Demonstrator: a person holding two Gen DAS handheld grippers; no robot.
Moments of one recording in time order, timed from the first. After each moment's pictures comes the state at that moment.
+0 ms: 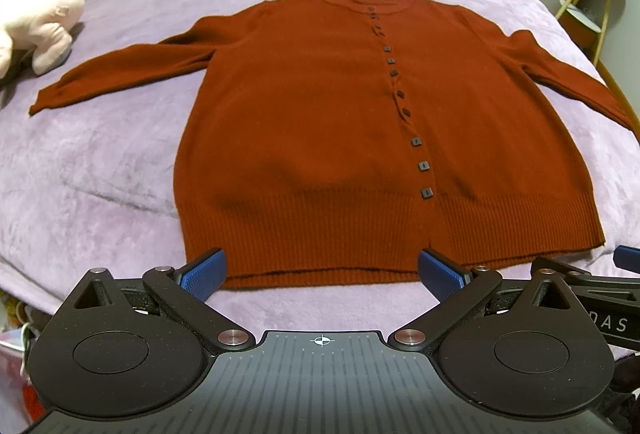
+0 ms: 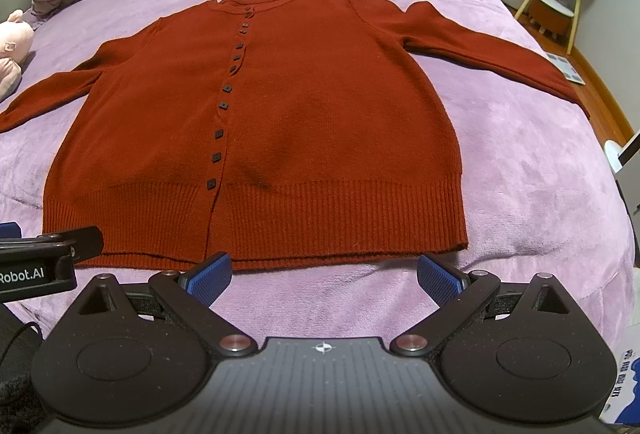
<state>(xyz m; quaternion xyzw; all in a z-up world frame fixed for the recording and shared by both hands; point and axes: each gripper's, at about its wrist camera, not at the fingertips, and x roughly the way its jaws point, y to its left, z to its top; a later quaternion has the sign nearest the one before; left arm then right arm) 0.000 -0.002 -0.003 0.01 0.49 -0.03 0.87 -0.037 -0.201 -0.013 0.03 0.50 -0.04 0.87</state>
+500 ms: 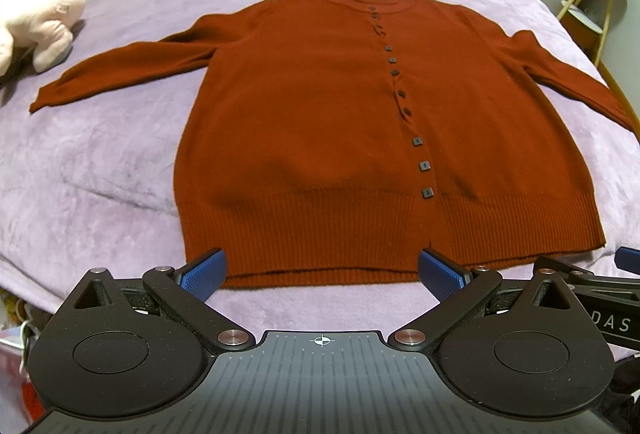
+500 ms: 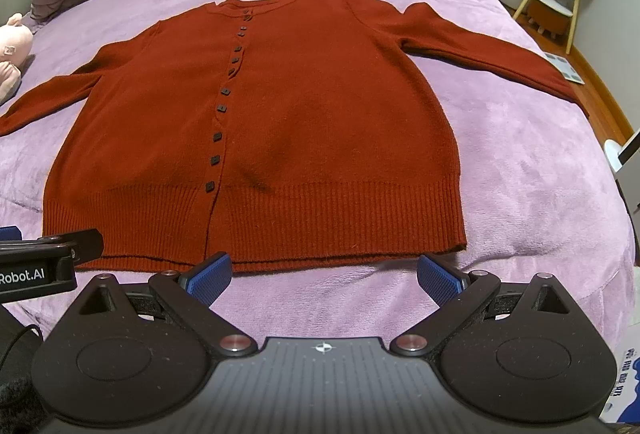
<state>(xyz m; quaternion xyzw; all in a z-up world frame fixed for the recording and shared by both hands) 0.000 -0.001 -0.005 0.01 0.50 -0.03 0.87 -0.038 -0.202 -0.013 0.03 0.49 -0.04 0.87</state>
